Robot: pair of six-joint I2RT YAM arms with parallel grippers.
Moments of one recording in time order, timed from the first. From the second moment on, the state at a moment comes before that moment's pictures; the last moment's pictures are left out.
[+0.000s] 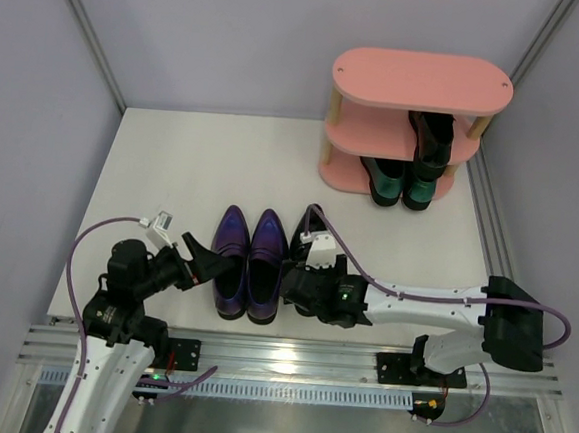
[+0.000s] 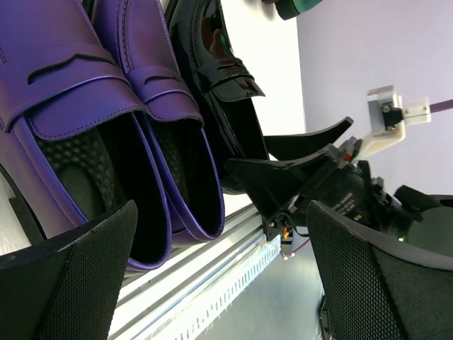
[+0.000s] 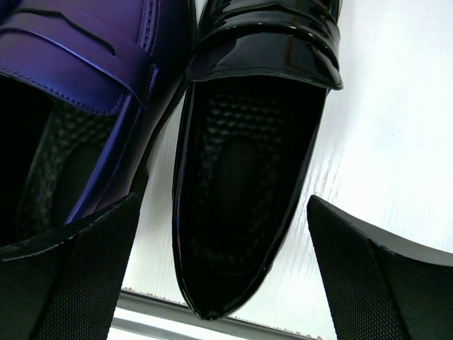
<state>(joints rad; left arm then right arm) -0.18 0.31 0.47 -0.58 0.56 -0.84 1.29 1.36 0.85 -0.52 0.70 0.92</state>
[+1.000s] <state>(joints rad) -0.18 0.29 0.47 -0.60 0.56 -0.83 1.19 1.03 0.67 -0.47 0.66 0.71</state>
